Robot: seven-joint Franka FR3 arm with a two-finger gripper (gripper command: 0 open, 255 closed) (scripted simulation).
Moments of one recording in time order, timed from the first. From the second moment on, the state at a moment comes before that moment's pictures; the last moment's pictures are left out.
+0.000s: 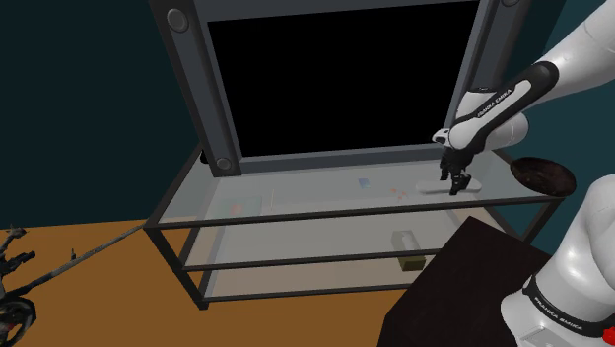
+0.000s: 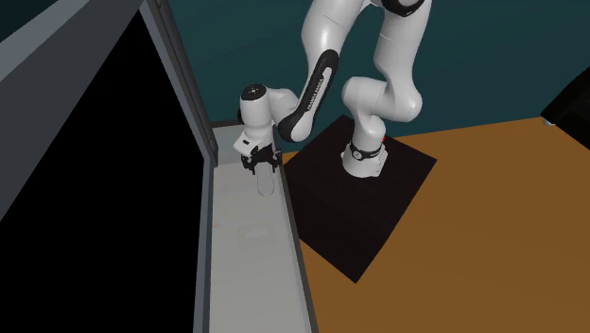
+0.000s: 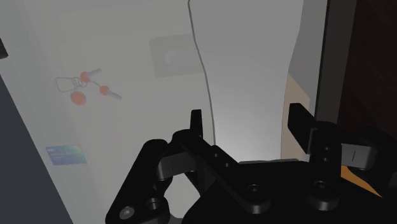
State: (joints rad) arm 0.21 -0.09 -0.83 -2.70 -0.16 2.65 -1.33
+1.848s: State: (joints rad) arm 0.09 -0.48 -0.66 -2.55 -0.36 2.15 -1.17
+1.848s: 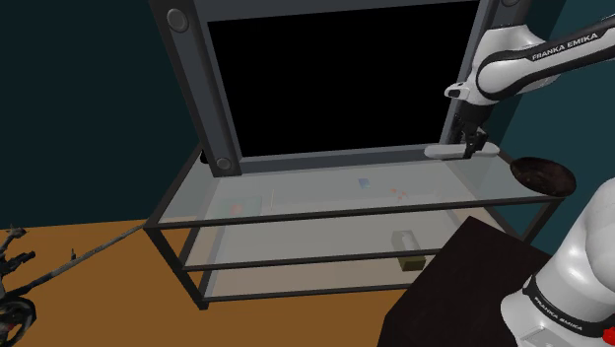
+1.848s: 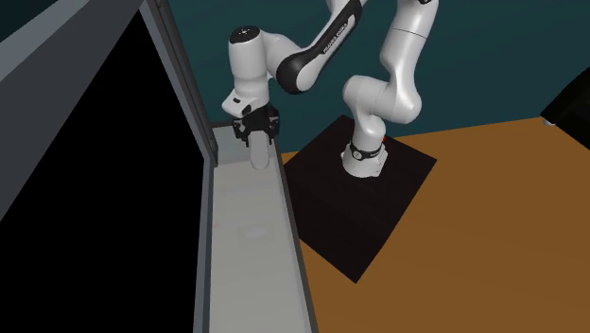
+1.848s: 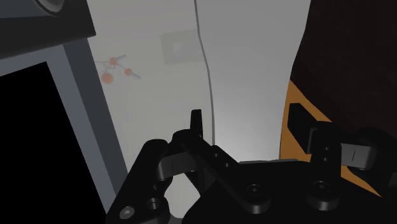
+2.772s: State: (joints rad) arm -0.03 -0.55 -0.82 -2.48 -0.46 2.05 -1.41
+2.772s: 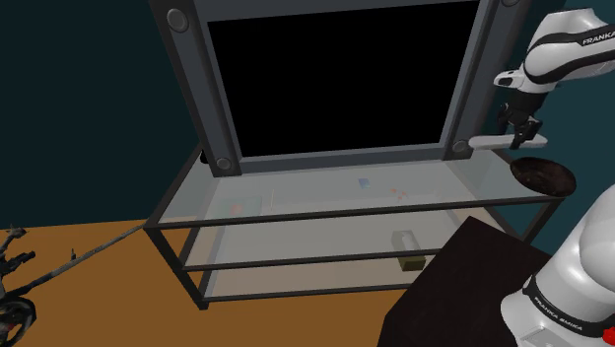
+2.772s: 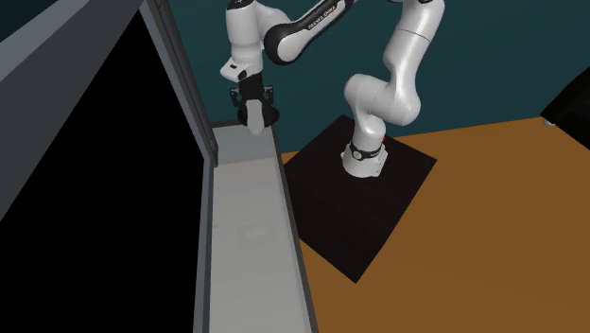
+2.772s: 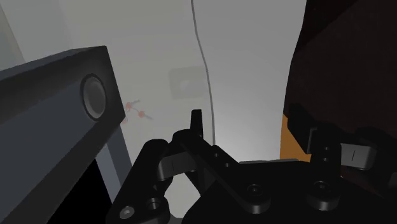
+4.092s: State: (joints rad) arm 0.03 -0.41 -1.24 -2.33 -0.47 2.15 -1.78
